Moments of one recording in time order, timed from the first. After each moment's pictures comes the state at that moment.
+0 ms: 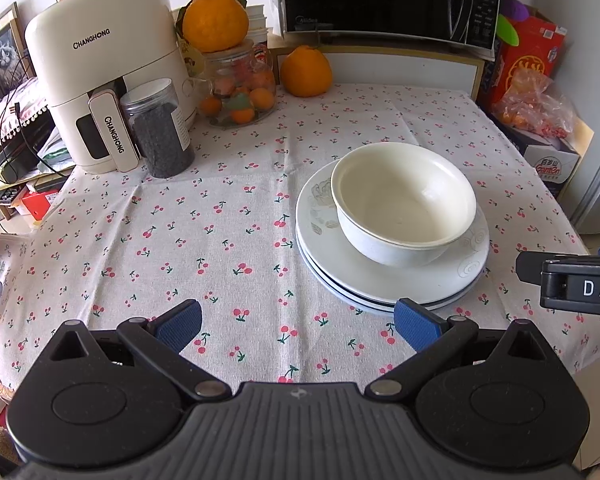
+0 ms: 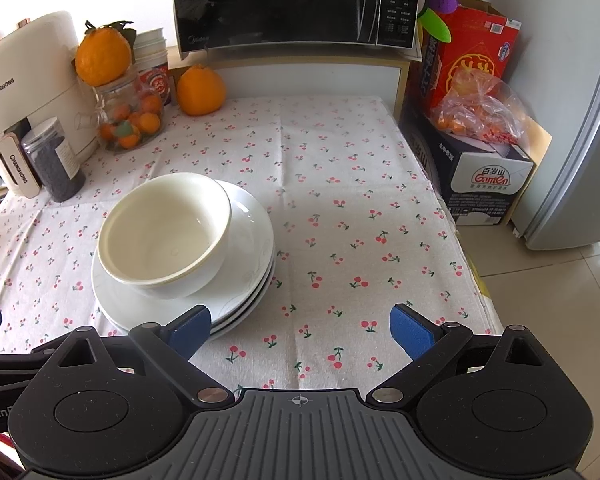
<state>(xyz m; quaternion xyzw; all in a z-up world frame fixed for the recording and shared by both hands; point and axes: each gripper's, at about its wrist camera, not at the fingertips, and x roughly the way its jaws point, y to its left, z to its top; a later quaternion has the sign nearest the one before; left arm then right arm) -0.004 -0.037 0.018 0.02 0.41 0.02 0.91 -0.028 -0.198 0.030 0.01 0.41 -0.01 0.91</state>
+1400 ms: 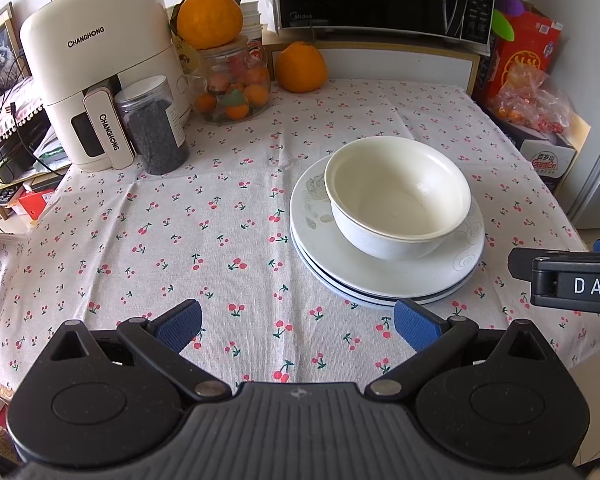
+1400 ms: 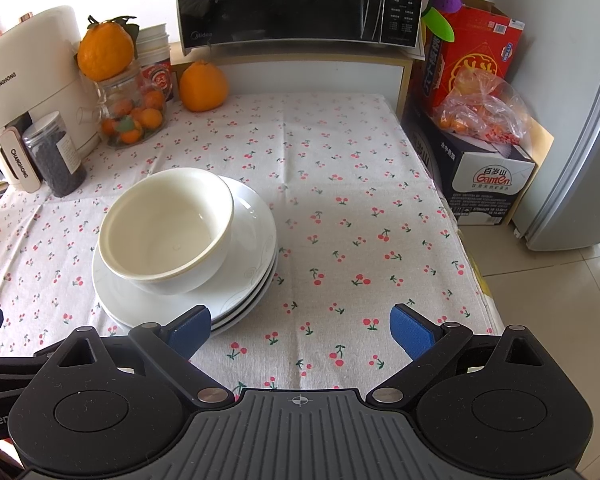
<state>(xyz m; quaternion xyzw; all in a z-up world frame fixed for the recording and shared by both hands) -0.005 -0.041 0.016 0.03 0.42 0.01 0.91 -0.028 -0.195 0.029 0.01 0.42 -0.01 0.91</state>
